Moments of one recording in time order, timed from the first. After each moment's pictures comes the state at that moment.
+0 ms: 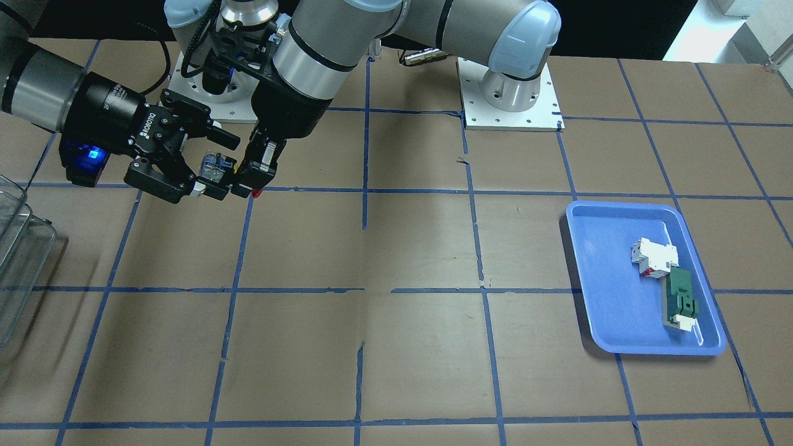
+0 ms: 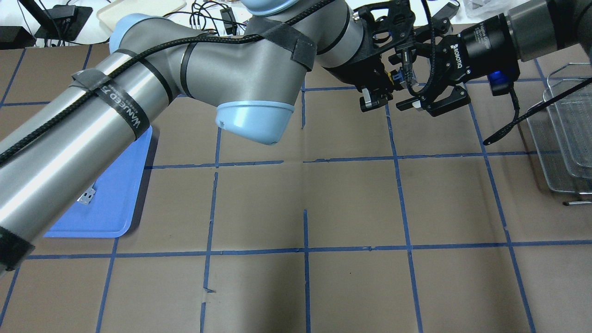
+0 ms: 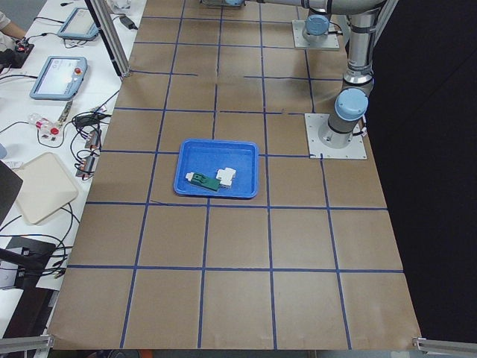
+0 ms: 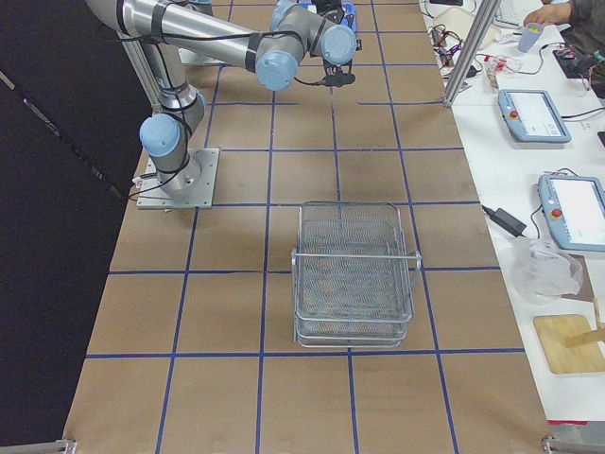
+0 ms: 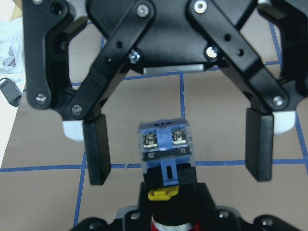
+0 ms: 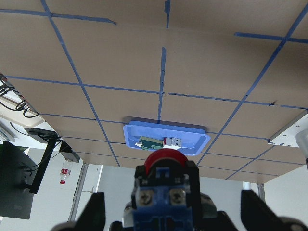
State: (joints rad) left arm -2.03 -1.86 -1.46 -0.94 1.16 1.05; right arm 1.29 -1.55 1.70 -1.43 -0.65 1.04
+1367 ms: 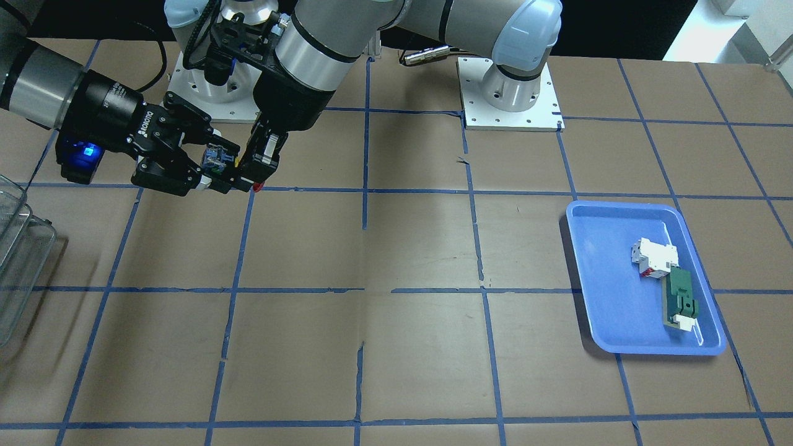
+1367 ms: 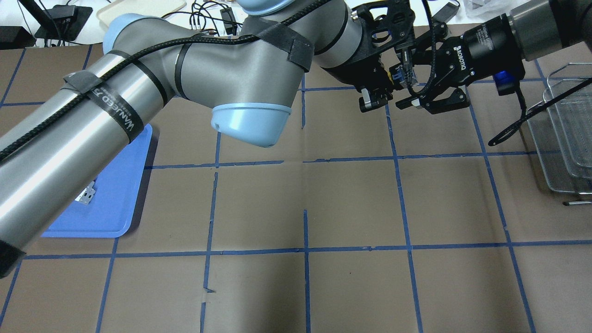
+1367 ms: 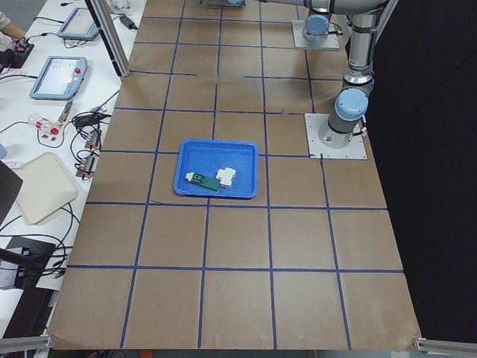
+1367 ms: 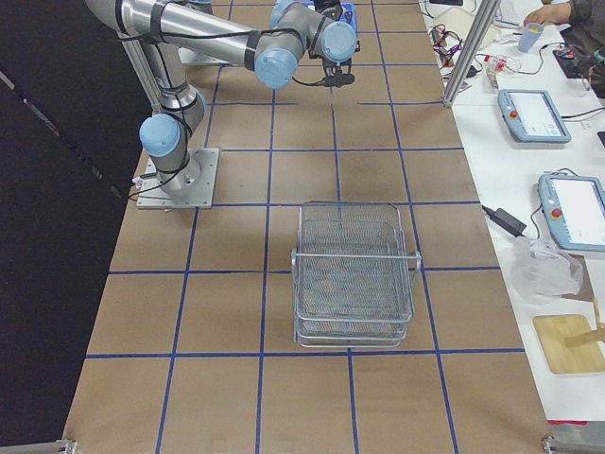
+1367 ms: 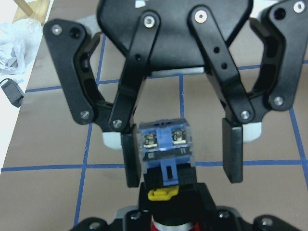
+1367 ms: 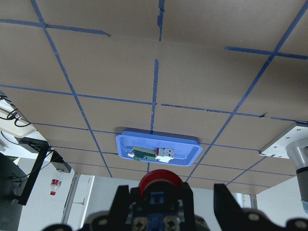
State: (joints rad) left arm -2.03 -1.85 -1.47 -0.94 1.16 1.04; right arm 1.29 -1.56 1.69 -1.43 -0.70 1.04
